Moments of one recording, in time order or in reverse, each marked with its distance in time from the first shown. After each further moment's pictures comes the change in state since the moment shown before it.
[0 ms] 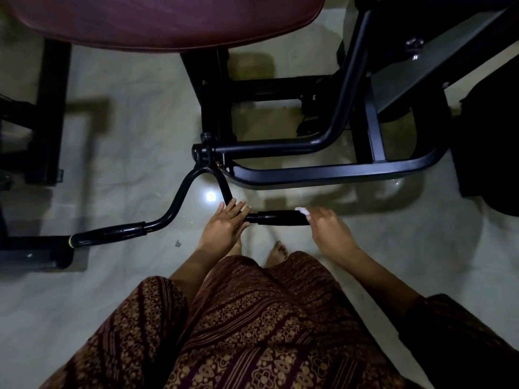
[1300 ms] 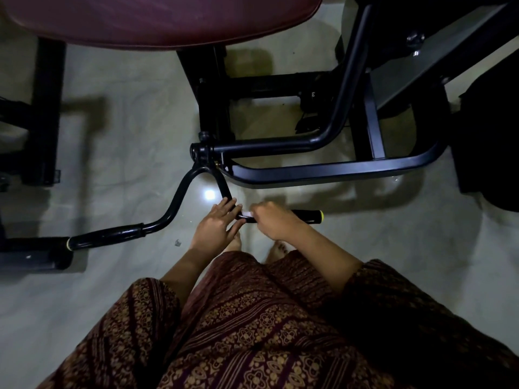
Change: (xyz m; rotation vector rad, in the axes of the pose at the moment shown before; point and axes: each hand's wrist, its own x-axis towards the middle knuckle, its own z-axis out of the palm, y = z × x) left_hand -0.004 -0.012 0.005 -0.091 0.120 -0.089; right_hand 0.058 -0.092 -0.004 0.012 -0.401 -0.140
